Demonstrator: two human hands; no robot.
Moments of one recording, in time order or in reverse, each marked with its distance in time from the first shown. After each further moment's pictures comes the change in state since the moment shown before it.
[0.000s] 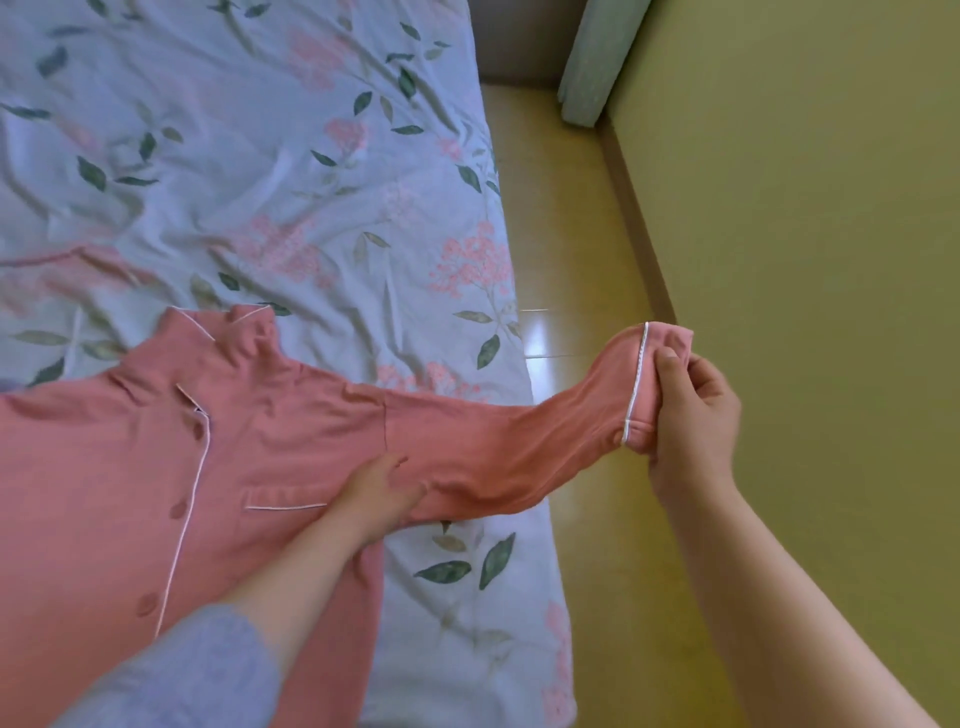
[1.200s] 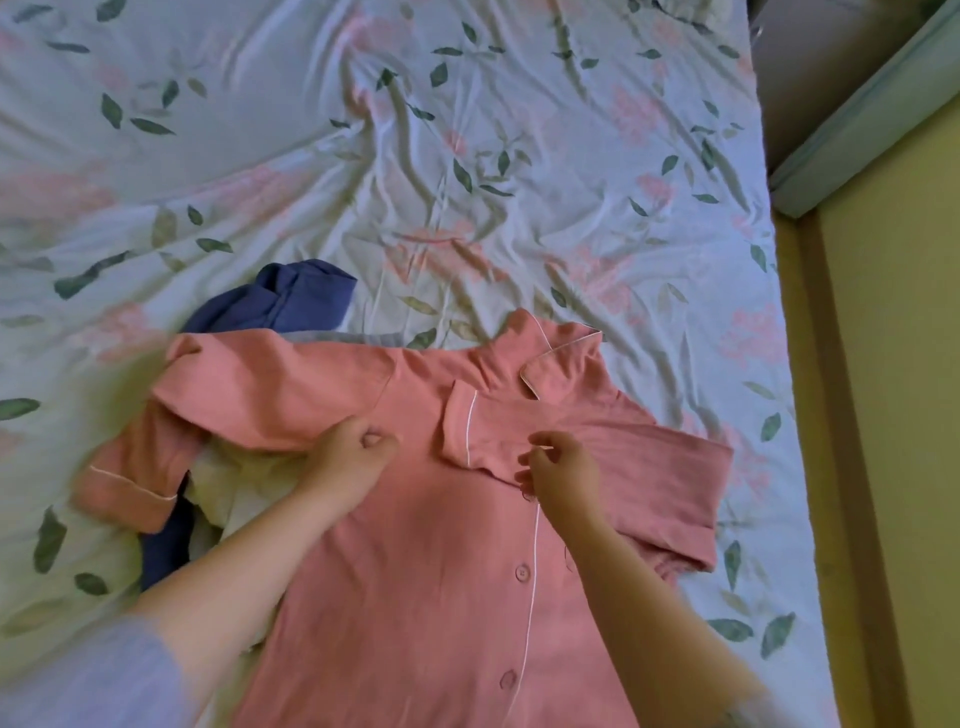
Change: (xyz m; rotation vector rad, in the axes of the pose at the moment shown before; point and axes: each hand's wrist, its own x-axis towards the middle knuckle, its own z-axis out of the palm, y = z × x) left_hand -0.078 -0.288 -0.289 -0.322 0.459 -0.145; right_hand -0.278 0.147 0.340 -0.664 -0.575 0.140
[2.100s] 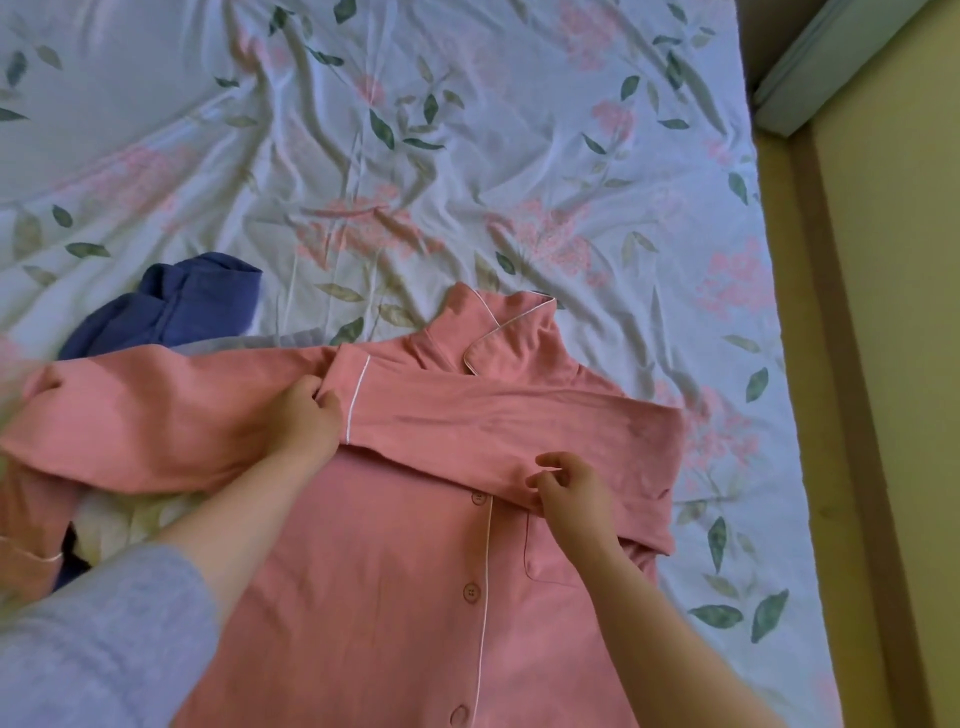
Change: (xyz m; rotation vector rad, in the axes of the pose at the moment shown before) left_hand 0.073 0.033 0.052 0.240 0.158 -0.046; right_hand 0.041 0.064 -0.052 -0.053 0.017 0.112
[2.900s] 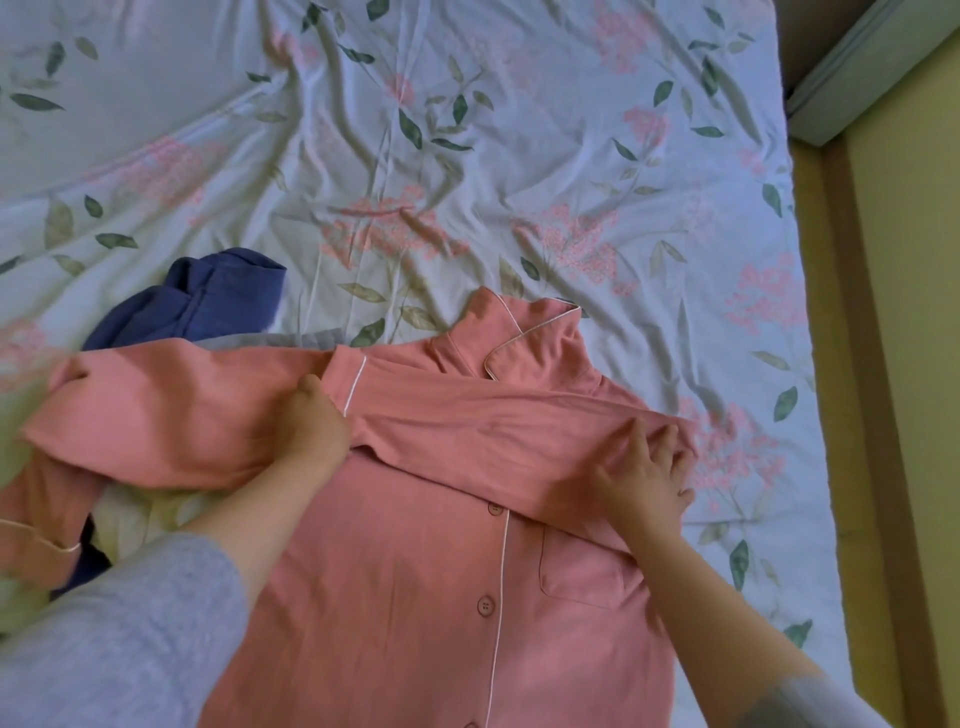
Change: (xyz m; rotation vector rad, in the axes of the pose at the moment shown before) left_hand 0.014 -0.012 0.006 0.257 0.011 -0.110; right_hand 0.050 0.008 -0.035 -0.622 0.127 0.010
